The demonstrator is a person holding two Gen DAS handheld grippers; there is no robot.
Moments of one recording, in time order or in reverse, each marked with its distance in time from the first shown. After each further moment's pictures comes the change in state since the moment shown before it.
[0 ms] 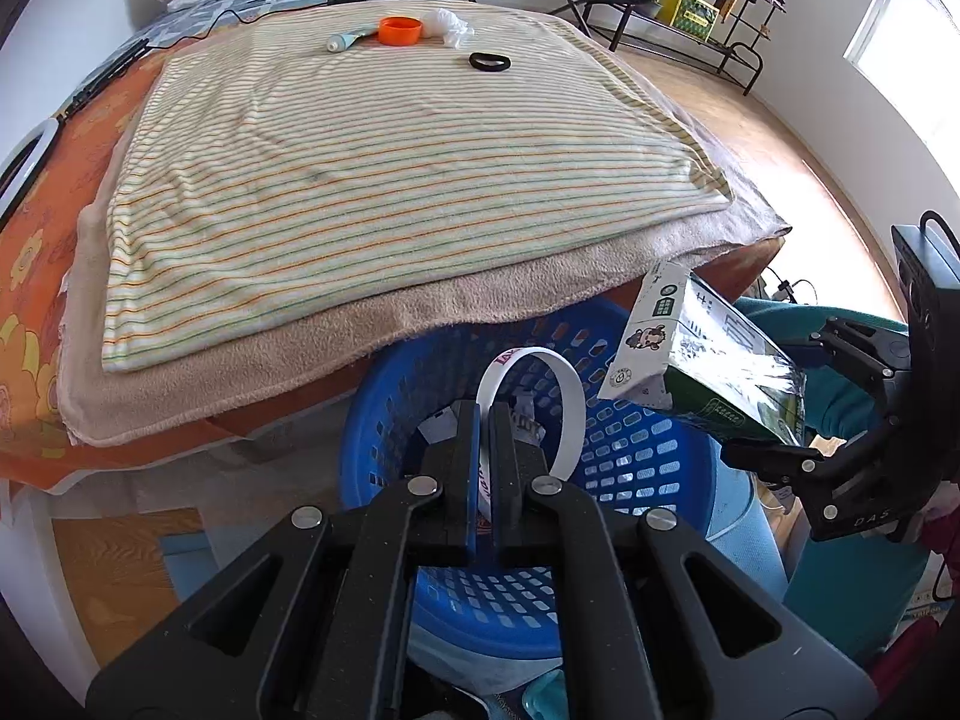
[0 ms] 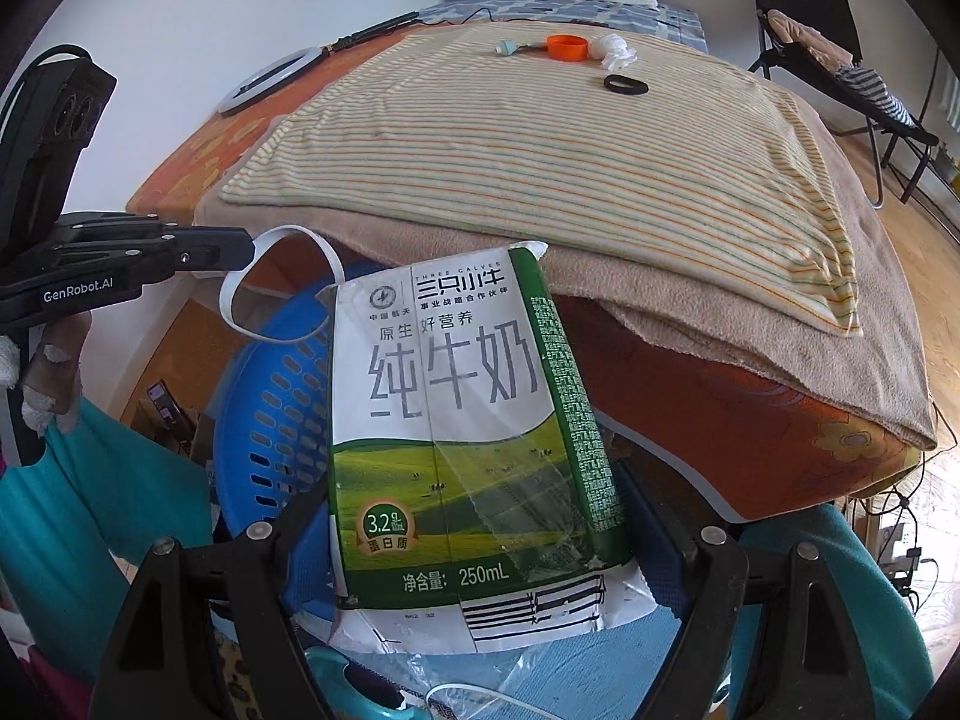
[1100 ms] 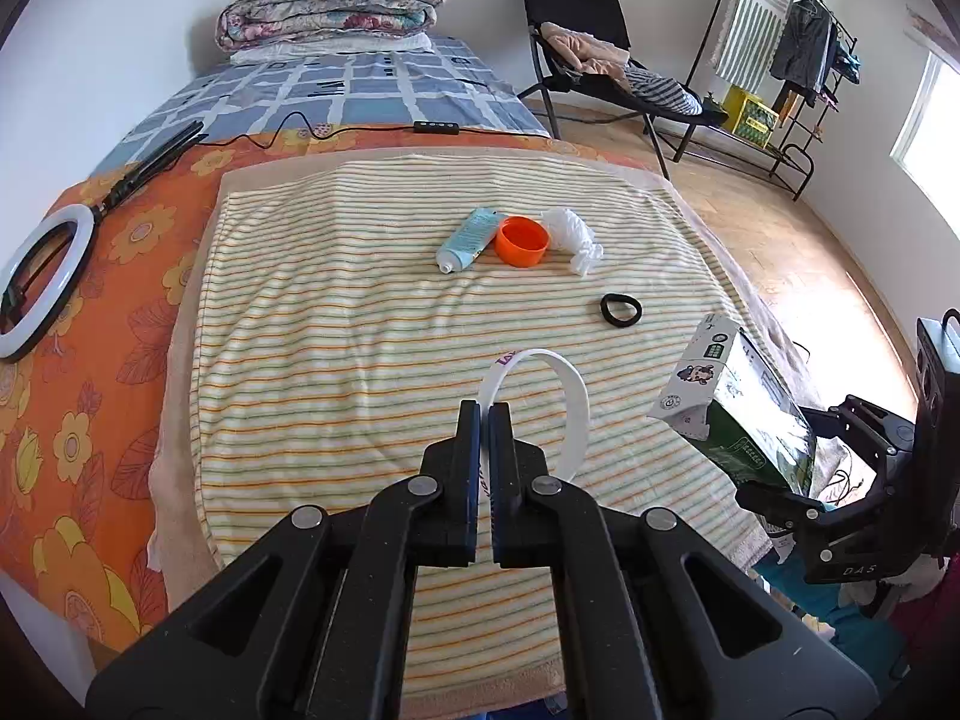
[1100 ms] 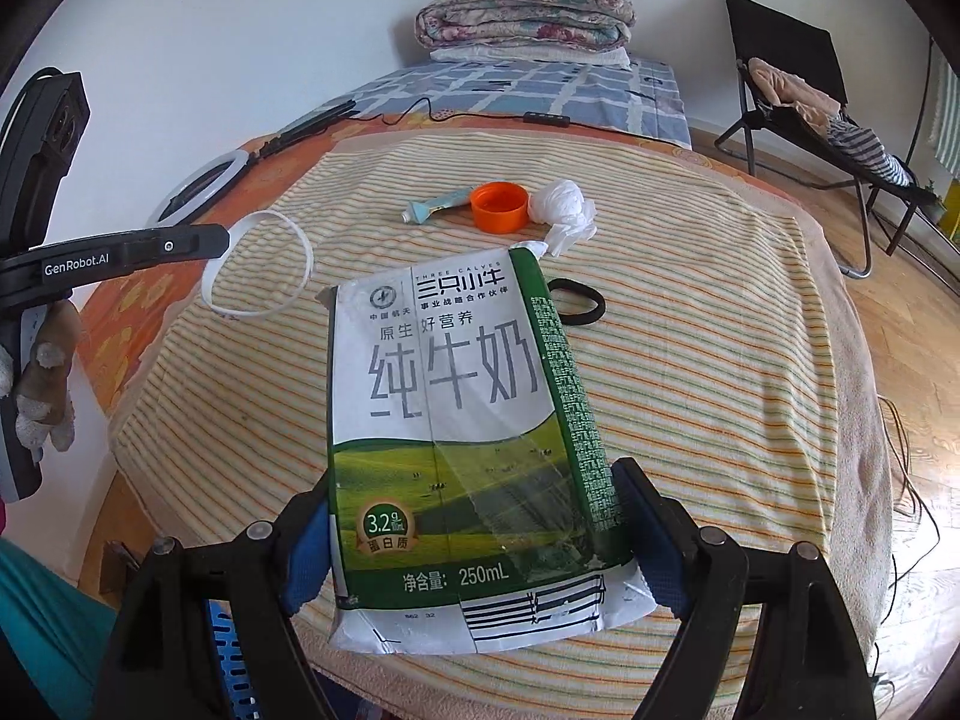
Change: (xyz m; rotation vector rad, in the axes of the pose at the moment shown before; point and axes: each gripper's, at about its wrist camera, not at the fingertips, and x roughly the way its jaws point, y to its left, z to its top) left arm -0.018 0.087 0.175 -0.112 -0.201 0.072; right arm 0.027 -0.059 0.189 0.026 -0.142 -0.058
